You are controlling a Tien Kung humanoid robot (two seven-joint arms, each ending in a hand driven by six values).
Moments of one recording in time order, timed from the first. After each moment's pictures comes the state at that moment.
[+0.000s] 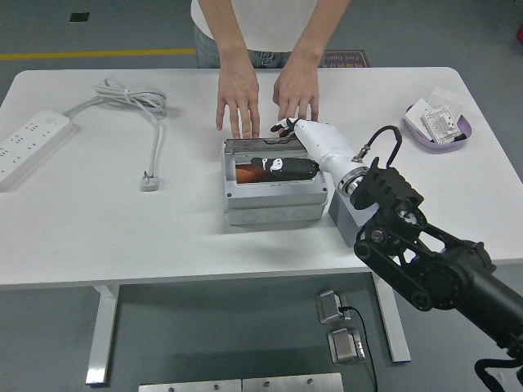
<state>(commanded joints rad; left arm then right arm) -0.02 0.06 -1.58 -0.18 1.64 0.04 0.44 0.53 -0.18 0.84 1.28 -2.01 -0.13 -0.24</state>
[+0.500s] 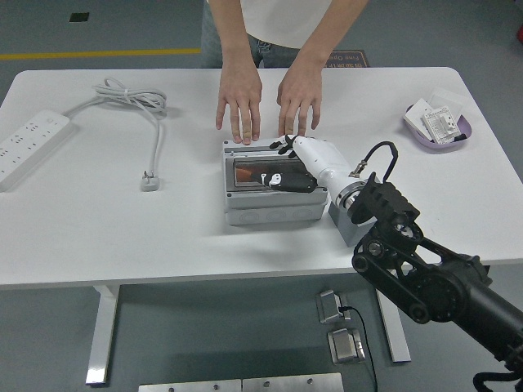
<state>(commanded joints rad) -0.01 0.06 -1.58 -0.18 1.64 0.04 0.44 0.49 -0.16 0.84 1.26 -1.99 -0.13 -0.24</state>
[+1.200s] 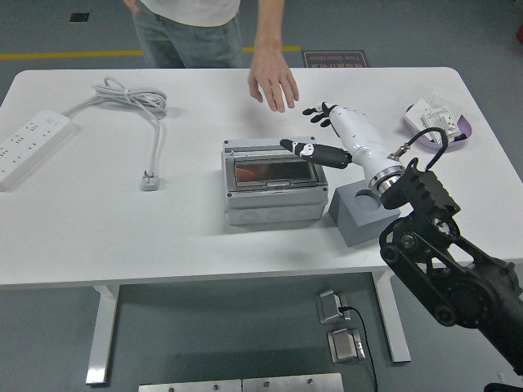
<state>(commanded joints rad) -0.01 0.07 -1.54 -0.18 1.57 0.05 0.44 0.35 -0.22 1.11 1.49 -2.08 -0.13 -0.22</state>
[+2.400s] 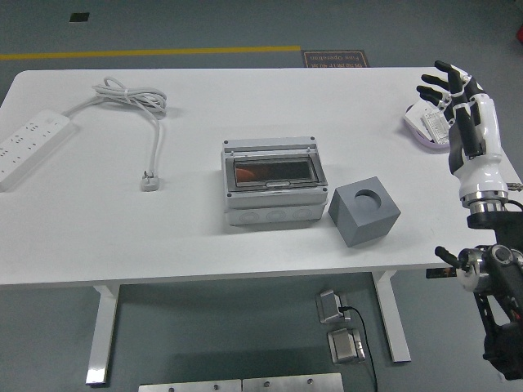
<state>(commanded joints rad) 0.04 0.11 -1.50 -0.18 1.45 0.06 0.41 0.09 -0.18 1.47 1.60 -1.17 -0.25 0.21</state>
